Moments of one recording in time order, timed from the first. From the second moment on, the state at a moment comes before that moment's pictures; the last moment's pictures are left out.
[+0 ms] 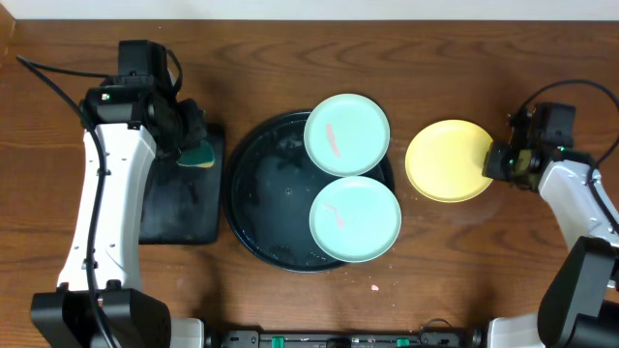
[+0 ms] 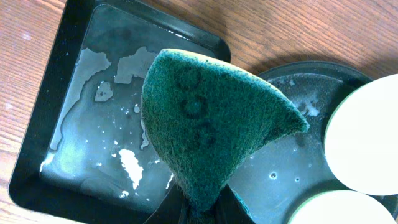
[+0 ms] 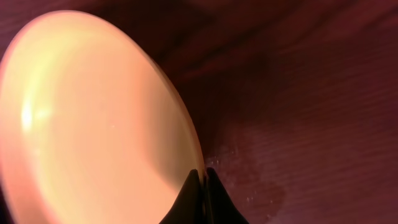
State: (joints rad) left arm 0.04 1.58 1.51 -1.15 0.04 -0.35; right arm -0.22 1.63 1.00 -0.52 -0.10 0.05
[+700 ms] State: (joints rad) left arm 0.04 1.58 1.51 -1.17 0.03 -0.35; right arm 0.00 1.63 1.35 -1.09 -0.29 0.06
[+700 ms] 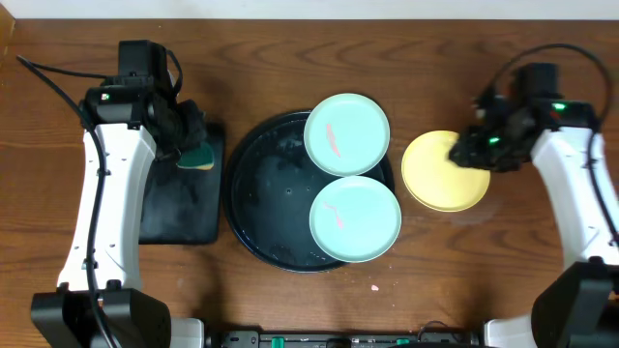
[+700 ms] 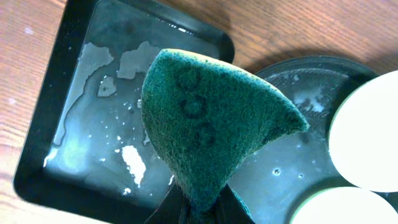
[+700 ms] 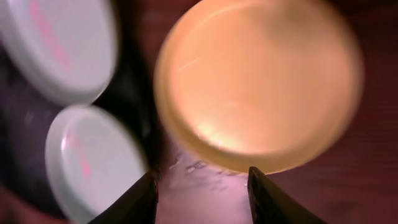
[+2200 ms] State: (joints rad) left arm -0.03 1.58 1.44 -1.17 0.01 -0.37; right arm 0.68 1.94 1.24 -0.64 -0.21 0.62
